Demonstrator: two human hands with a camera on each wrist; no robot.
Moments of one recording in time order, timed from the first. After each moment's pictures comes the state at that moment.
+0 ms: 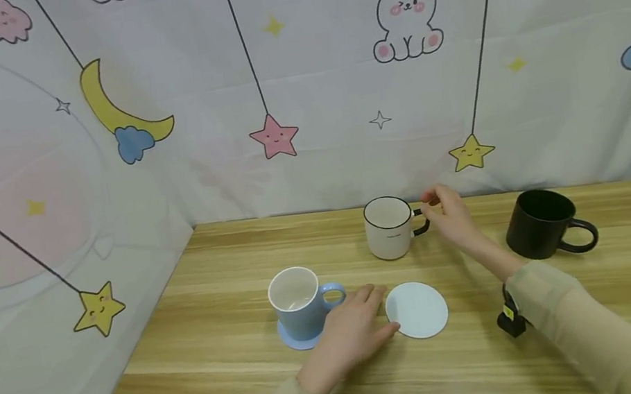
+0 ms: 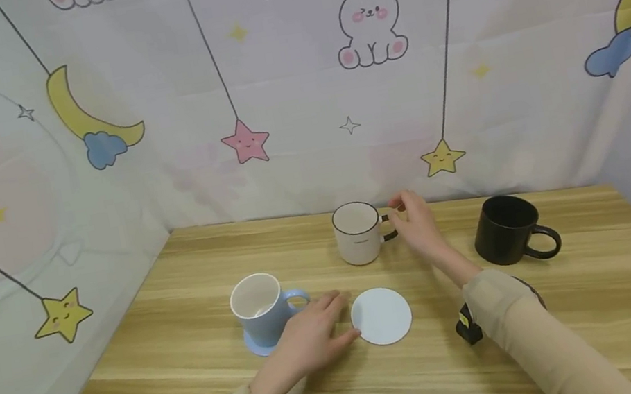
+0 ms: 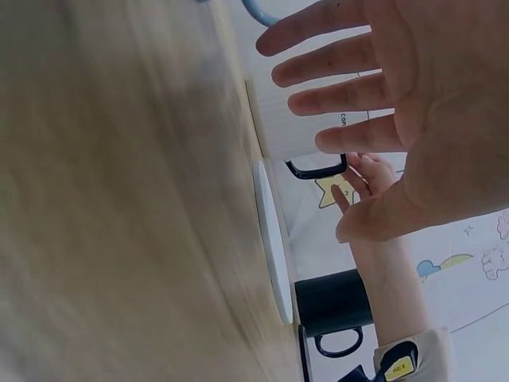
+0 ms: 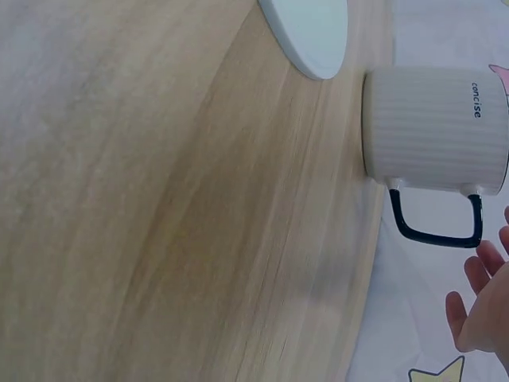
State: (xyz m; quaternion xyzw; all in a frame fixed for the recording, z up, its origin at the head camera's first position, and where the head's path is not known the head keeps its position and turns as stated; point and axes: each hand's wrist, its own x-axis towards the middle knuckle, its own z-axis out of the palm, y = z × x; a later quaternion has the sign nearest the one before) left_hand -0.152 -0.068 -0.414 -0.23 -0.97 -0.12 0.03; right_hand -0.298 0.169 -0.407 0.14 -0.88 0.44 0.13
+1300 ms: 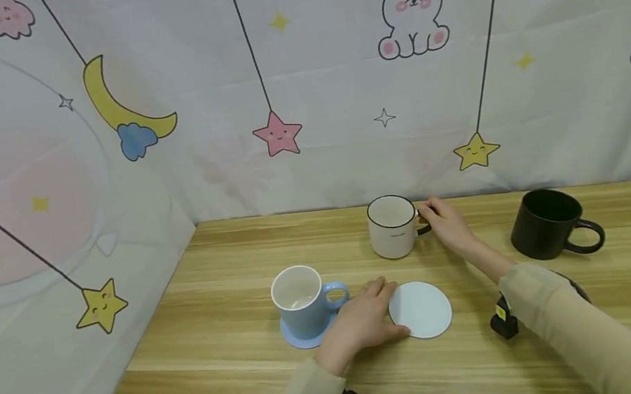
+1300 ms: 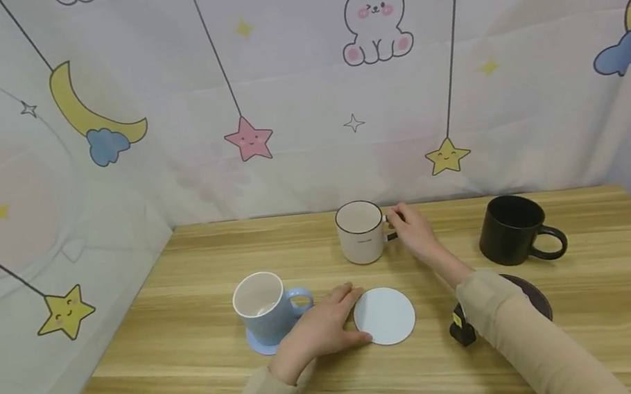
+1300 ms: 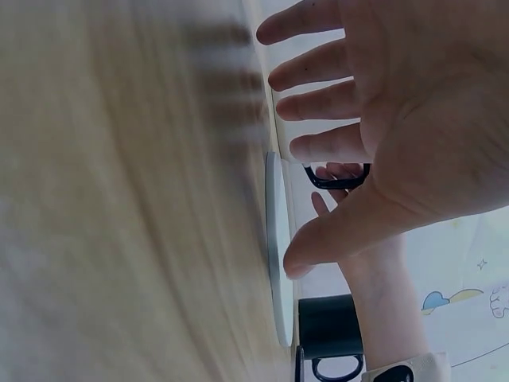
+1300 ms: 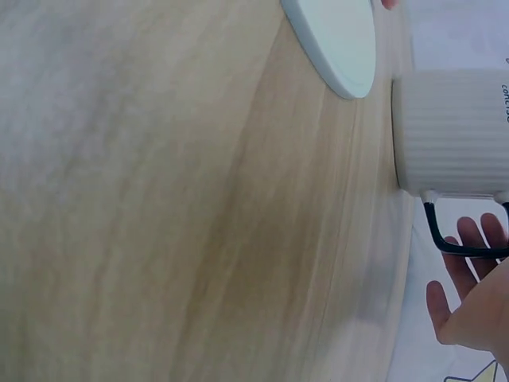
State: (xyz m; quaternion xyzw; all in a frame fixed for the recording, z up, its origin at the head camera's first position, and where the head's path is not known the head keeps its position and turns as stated) left_hand -0.177 -0.054 -0.419 -0.23 -0.96 -0.13 -0.10; right_hand -0.306 0.160 -0.429 0.08 -0.87 0.48 0.05
